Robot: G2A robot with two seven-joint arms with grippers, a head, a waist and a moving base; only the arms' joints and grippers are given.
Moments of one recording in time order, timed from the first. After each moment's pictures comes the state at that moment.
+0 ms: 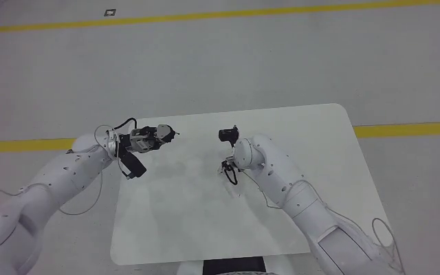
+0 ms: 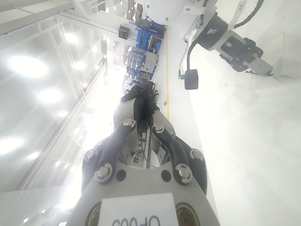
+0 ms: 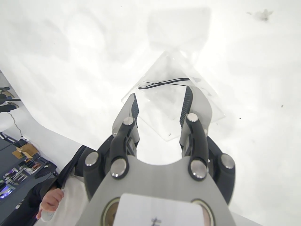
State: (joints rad) left arm 0.54 -0.78 -0.17 -0.91 1.57 0.34 1.39; right arm -0.97 -1.58 0.95 -1.17 -1.06 0.34 1.25
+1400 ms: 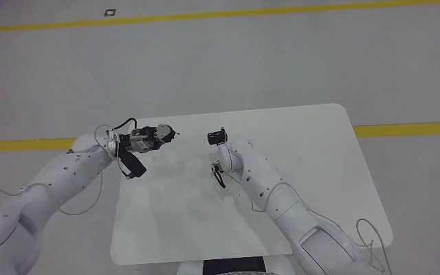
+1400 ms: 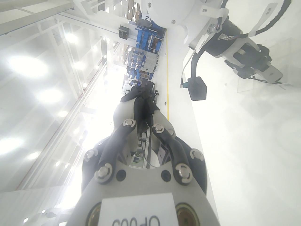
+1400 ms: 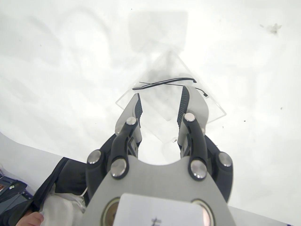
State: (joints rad) left arm 0.54 -0.78 -0.17 -0.91 1.57 0.34 1.39; right arm -0.97 -1.71 0.94 -1.07 -1.29 0.34 1.25
